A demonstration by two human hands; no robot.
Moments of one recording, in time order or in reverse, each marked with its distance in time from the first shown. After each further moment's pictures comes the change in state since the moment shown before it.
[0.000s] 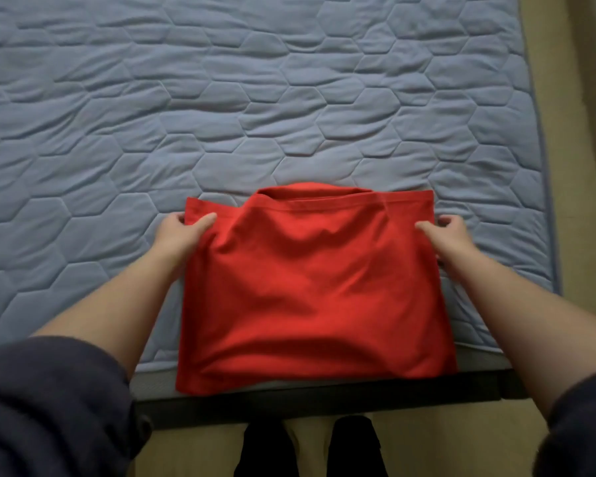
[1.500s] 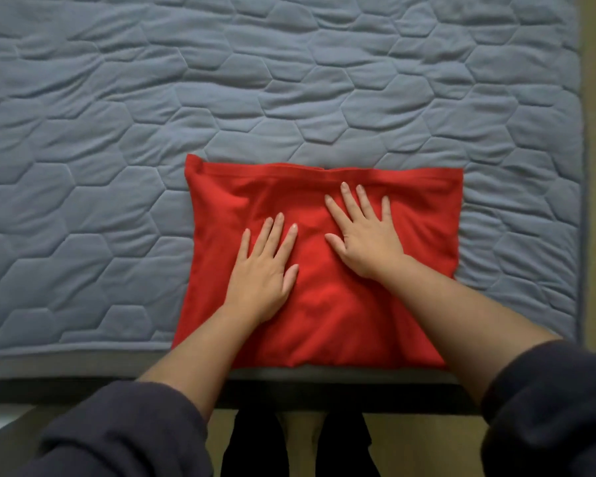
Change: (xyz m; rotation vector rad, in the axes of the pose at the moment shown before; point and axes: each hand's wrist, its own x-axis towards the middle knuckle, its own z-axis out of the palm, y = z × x) left_hand -0.080 -0.049 0.079 1.033 -0.130 0.751; right_hand -0.042 -0.025 0.105 -1.164 -0.161 -0.968
